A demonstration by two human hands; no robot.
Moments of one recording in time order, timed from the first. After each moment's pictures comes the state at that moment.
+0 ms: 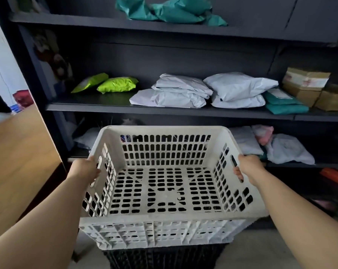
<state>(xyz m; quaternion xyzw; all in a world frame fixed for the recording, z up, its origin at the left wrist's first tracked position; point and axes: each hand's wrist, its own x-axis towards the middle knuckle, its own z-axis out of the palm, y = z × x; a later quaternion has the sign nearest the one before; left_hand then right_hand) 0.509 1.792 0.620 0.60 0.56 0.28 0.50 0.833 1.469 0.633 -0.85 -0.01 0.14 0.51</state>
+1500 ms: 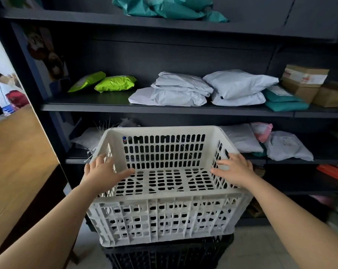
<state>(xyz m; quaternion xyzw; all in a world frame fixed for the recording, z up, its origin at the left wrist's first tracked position) 0.516 1.752 0.630 0.89 0.43 0.01 0.17 0.782 1.475 0.642 -0.94 -0.31 0.12 0.08</state>
